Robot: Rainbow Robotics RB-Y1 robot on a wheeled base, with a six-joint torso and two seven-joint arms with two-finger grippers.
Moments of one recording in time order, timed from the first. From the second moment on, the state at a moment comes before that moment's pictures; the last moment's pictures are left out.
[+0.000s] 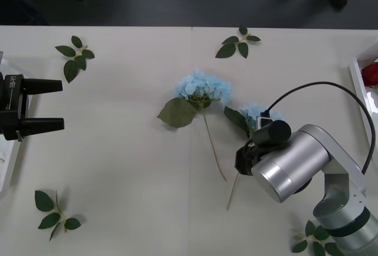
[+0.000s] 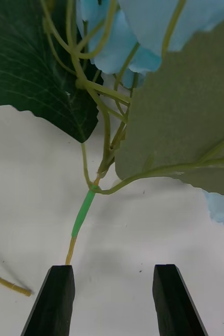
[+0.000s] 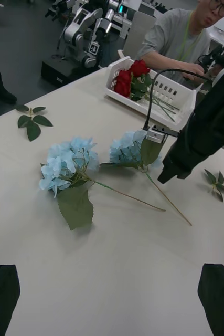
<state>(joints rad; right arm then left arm) -0.15 -0.38 0.50 -1.98 -0.13 1.52 0.80 -0.24 0.47 0.59 -1.67 1.67 1.80 -2.64</state>
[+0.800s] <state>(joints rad) -0.21 -0.36 0.54 -1.85 -0.16 1.44 0.75 -0.24 0.47 0.59 -1.67 1.67 1.80 -2.64</state>
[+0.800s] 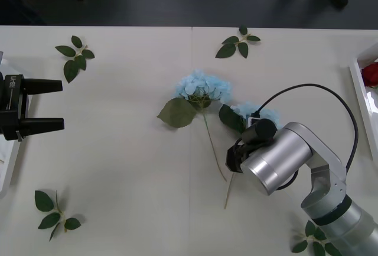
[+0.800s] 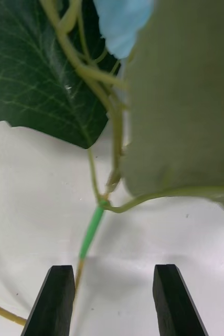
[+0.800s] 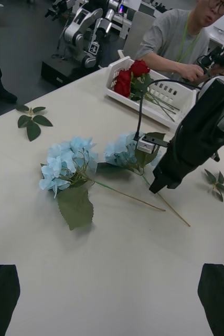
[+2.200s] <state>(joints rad) -0.21 -0.36 0.50 -1.82 -0.21 1.40 0.75 -0.24 0.47 0.59 -1.67 1.67 1.80 -2.64</state>
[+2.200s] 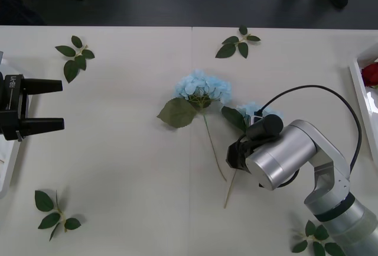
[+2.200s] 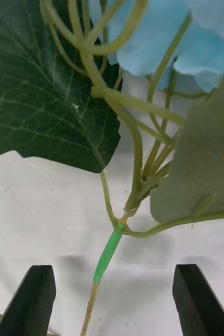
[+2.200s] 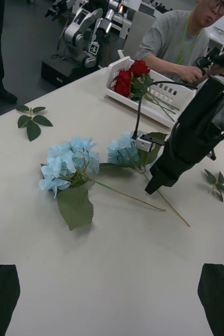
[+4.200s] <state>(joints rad) -0.13 -0.83 -0.09 -2.58 -1.00 1.15 1.40 -0.24 0.47 0.59 -1.67 1.67 1.80 -2.64</state>
